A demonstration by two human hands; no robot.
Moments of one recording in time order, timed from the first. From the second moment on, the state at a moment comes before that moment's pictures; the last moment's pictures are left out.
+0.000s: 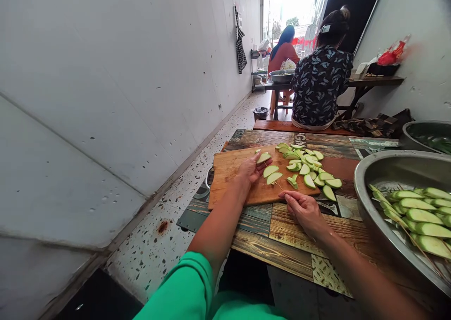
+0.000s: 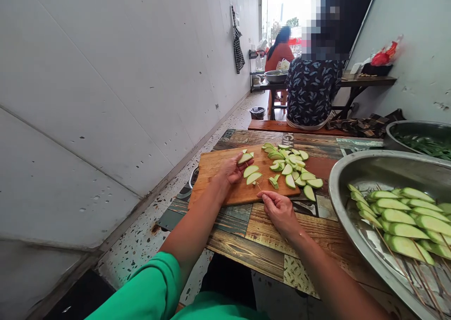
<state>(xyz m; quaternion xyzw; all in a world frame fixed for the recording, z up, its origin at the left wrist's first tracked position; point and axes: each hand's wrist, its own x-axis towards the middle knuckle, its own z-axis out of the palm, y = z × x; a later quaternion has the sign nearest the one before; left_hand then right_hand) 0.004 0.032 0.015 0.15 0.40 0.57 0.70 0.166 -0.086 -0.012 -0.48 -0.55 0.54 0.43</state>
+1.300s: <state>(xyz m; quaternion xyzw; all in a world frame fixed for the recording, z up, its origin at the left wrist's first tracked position) 0.050 -0.008 0.014 0.25 0.39 0.50 0.73 0.165 -0.071 -0.025 -0.47 -0.54 0.47 0.52</state>
